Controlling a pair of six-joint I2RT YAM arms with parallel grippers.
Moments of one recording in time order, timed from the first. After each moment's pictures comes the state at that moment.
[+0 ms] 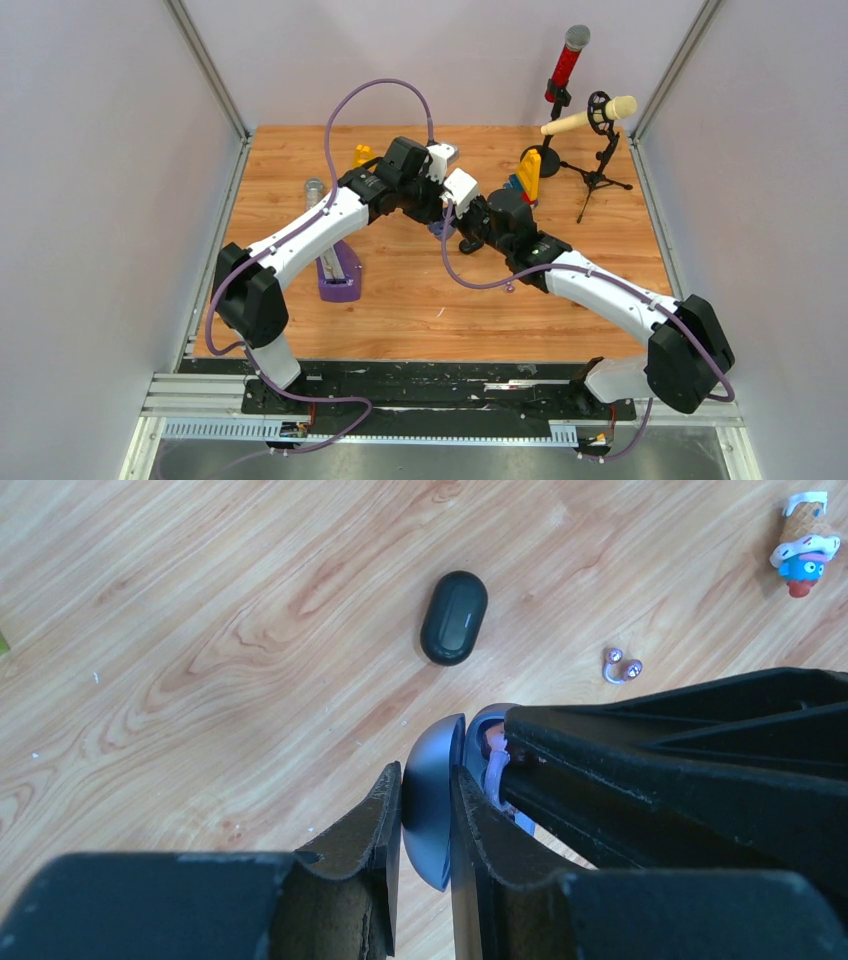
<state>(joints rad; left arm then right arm) -0.68 1.71 1.56 -0.60 0.17 -0.10 0.71 1.35 0.93 0.13 -0.04 -0.32</state>
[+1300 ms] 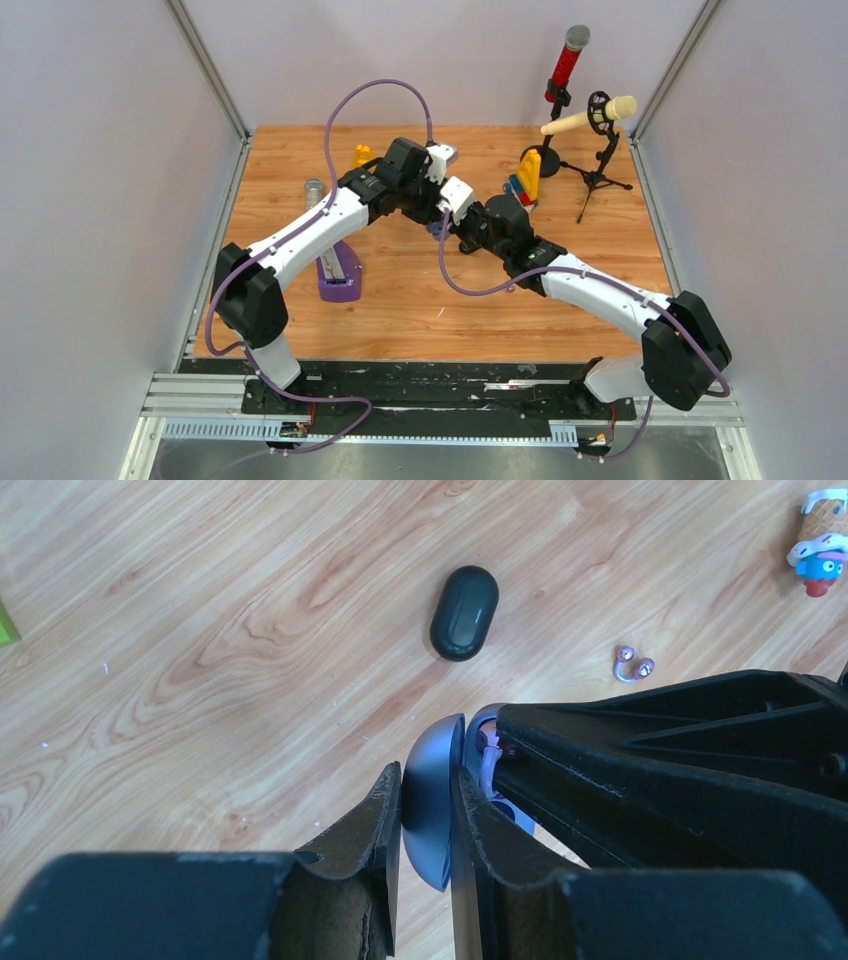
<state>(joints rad) -0.68 1.71 1.55 -0.61 0.15 -0.10 0.71 1.37 0.89 0.20 -0.03 -0.36</state>
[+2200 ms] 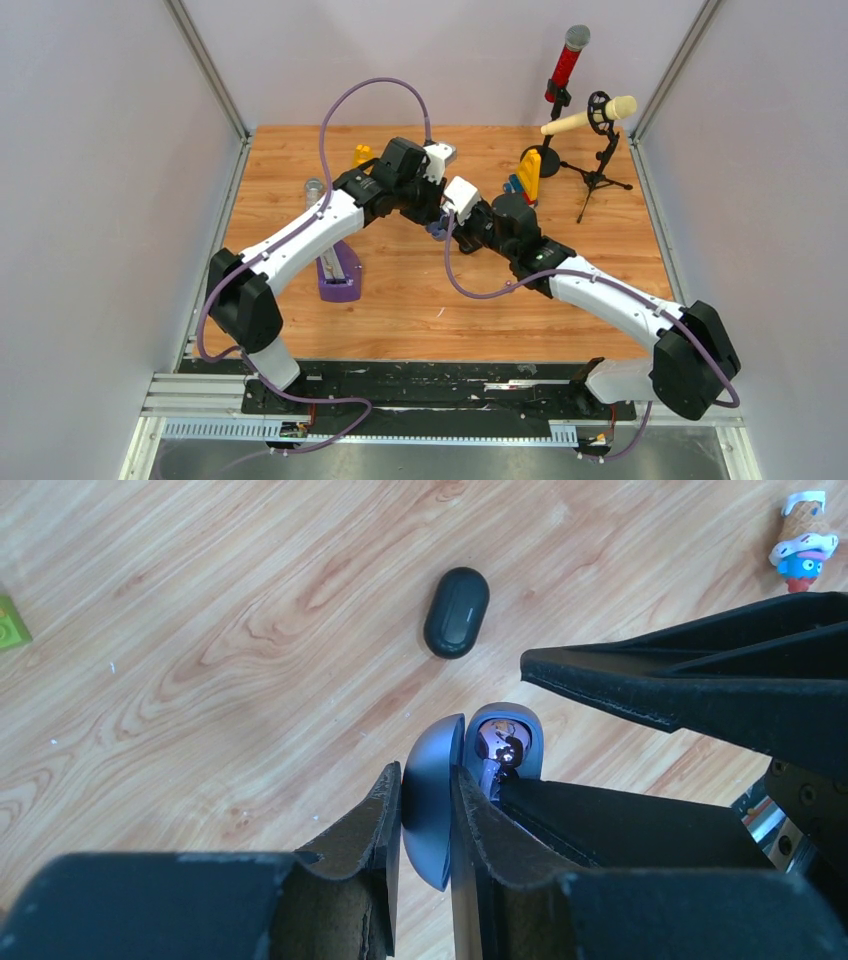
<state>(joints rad) -0.68 1.68 1.54 -0.62 0.15 -0.10 0.70 1.32 0.89 0.16 -0.07 -0.39</state>
